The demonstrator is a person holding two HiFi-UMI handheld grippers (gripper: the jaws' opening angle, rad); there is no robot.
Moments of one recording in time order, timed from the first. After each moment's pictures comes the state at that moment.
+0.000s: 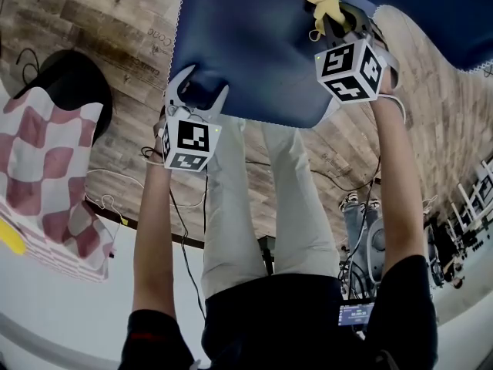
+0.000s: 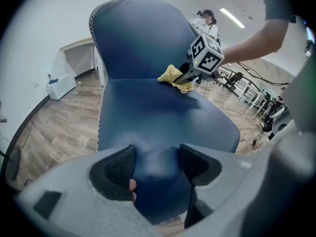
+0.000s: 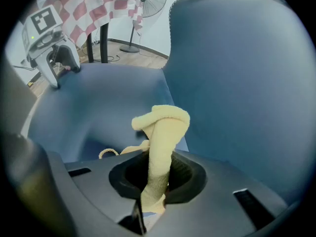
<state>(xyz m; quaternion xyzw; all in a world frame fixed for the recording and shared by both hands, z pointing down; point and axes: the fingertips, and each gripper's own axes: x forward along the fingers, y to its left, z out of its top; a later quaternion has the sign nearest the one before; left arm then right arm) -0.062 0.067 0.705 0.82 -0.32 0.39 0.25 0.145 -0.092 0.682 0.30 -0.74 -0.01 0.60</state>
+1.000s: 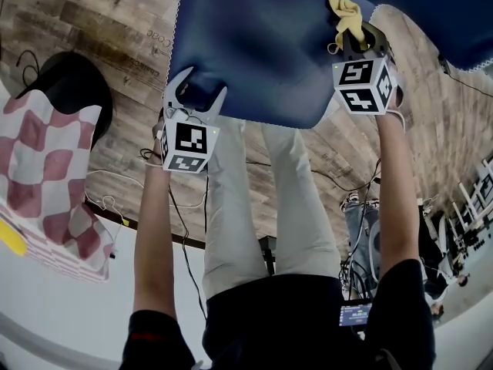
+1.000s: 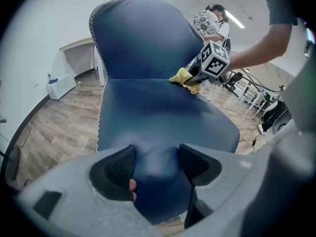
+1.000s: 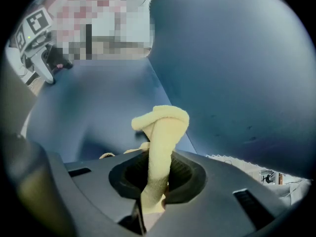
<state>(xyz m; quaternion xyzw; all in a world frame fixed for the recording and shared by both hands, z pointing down) -0.062 0.066 0.705 0.82 -0.32 0.39 0.25 0.202 -0.071 0.683 0.37 -0.70 0.04 0.60</state>
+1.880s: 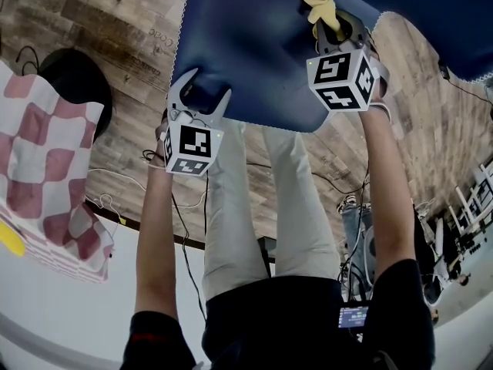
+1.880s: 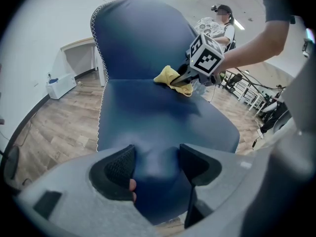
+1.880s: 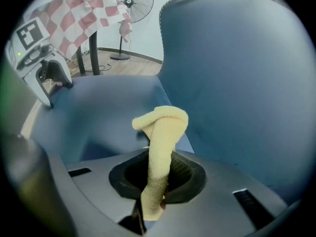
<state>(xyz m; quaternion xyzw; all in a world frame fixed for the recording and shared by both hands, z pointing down) -0.064 0.068 0.702 0.83 -0.32 0.38 0.25 0.123 -0.089 0.678 0.35 -0.75 0.02 0.56</state>
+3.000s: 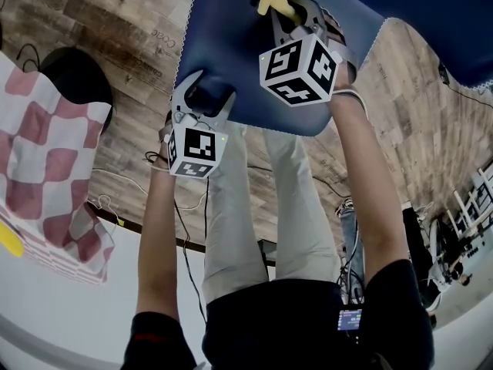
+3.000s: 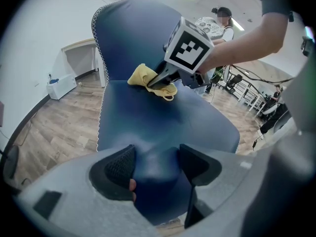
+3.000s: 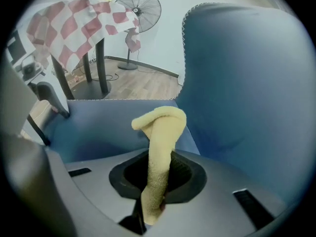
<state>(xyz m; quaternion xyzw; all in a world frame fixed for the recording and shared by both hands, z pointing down) -0.066 0.067 0.703 0.83 -0.33 0.37 0.25 0.020 -0.104 0.678 0.32 -0.79 0.01 0.53</state>
